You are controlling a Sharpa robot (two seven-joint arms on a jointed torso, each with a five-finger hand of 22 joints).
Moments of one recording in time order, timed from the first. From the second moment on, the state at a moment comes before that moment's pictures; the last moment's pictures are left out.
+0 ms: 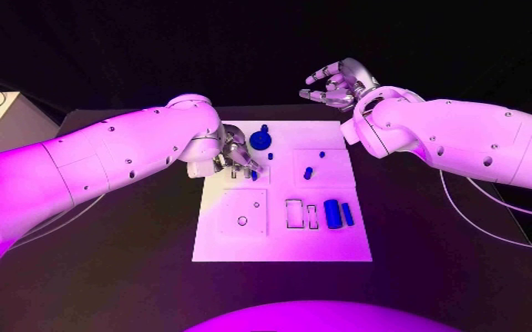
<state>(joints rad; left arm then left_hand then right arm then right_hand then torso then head) 1.35 -0.43 -0.11 1.20 -0.88 0.34 -0.61 1.10 -0.12 0.40 0.28 0.05 0.82 0.10 0.68 0.66 1.12 0.03 1.12 0.85 1.47 -0.02 1.52 1.31 0.08 1.35 0.08 1.42 1.22 1.35 -0.81 -0.15 1.46 -0.72 -0.67 -0.04 1.46 -0.15 0.09 0.29 0.23 0.89 0.17 0.19 0.28 1.46 0.09 1.46 1.31 1.47 0.01 1.54 1.31 0.01 1.47 0.11 1.52 1.31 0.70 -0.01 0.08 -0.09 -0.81</state>
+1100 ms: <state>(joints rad) 1.34 -0.43 -0.11 1.20 -0.84 0.34 -0.60 1.18 -0.11 0.73 0.18 0.04 0.80 0.10 0.68 0.72 1.11 0.03 1.12 0.83 1.47 -0.03 1.52 1.31 0.08 1.34 0.07 1.42 1.23 1.35 -0.80 -0.15 1.45 -0.73 -0.66 -0.04 1.46 -0.15 0.10 0.29 0.23 0.89 0.17 0.19 0.28 1.46 0.09 1.46 1.31 1.47 0.01 1.54 1.31 0.01 1.47 0.11 1.52 1.31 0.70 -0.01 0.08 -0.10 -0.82</state>
